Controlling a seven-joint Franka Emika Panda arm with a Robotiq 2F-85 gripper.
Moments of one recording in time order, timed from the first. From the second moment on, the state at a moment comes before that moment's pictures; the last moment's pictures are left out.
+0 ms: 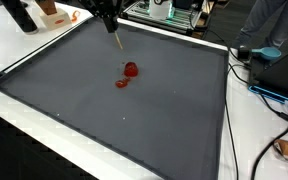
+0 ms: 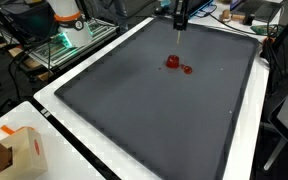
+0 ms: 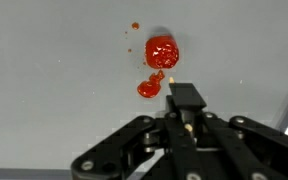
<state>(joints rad) -0.05 0.20 0.08 -1.93 0.20 2.11 -0.36</state>
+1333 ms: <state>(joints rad) -0.04 0.19 0.08 -1.93 0.18 2.11 -0.33</state>
